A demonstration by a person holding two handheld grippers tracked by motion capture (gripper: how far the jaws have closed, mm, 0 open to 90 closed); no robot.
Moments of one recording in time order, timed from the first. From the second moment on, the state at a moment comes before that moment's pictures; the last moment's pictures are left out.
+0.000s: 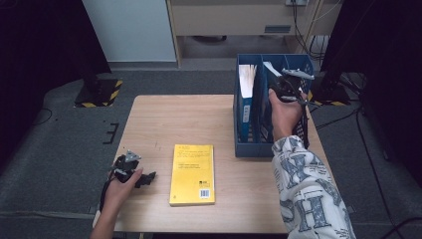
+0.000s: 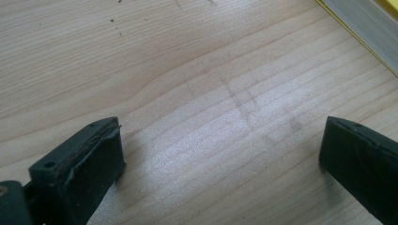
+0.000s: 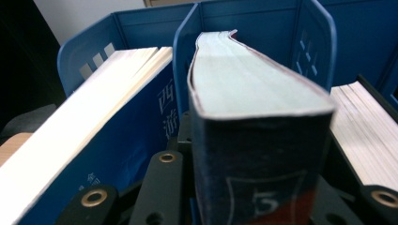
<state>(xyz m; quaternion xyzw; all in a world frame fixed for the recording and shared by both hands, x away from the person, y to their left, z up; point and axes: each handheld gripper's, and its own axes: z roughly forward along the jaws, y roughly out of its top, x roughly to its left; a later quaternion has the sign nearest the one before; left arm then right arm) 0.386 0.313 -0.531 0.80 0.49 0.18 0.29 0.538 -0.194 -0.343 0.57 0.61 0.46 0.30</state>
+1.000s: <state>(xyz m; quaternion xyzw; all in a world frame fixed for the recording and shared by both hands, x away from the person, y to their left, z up) 0.386 0.313 -0.531 0.80 0.49 0.18 0.29 0.529 -0.196 -0.351 0.58 0.64 0.43 0.27</state>
